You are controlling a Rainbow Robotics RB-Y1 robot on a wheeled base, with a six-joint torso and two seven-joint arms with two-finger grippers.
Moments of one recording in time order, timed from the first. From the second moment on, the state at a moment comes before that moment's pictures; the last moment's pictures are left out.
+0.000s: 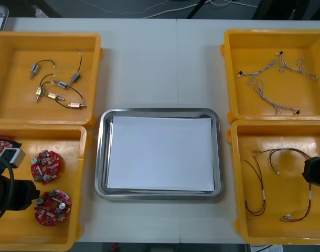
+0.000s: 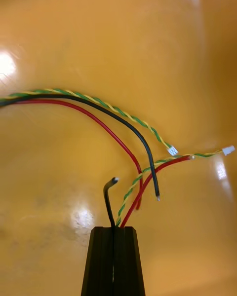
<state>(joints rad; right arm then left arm) 0.11 -0.79 -0.12 -1.95 -0.74 1.40 1.07 0.30 0.70 0.16 -2.21 0.73 1.44 -1.40</state>
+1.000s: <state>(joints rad) 0.15 -0.79 -0.14 -2.11 -0.74 1.49 1.13 0.32 0.64 0.12 -2.20 0.64 1.43 -1.48</state>
